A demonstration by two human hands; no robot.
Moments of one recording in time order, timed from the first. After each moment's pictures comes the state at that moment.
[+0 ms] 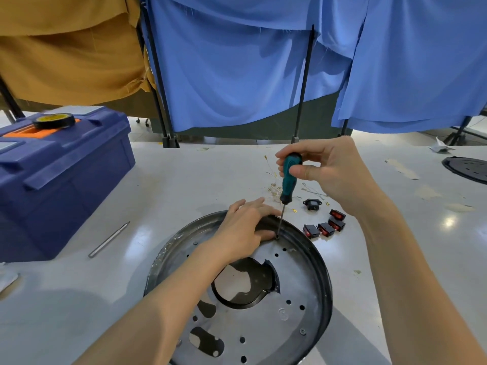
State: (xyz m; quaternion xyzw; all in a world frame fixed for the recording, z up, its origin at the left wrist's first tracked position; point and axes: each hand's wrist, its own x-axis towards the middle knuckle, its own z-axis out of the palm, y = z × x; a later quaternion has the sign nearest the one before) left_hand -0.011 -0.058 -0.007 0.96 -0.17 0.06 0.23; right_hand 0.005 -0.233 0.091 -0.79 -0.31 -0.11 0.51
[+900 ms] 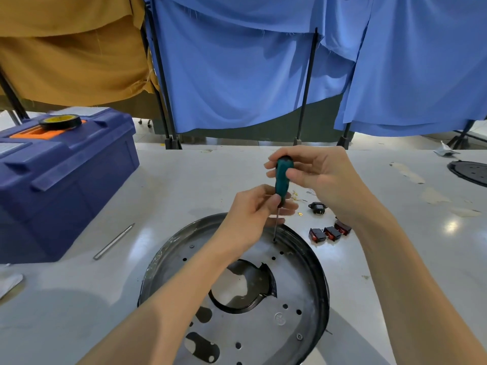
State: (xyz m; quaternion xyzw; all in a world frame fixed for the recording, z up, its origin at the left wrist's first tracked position) left_hand -0.029 -0.064 0.022 0.71 -0.14 0.04 0.69; right_hand -0.001 -0.216 0.084 -0.77 -0.32 -0.08 0.55
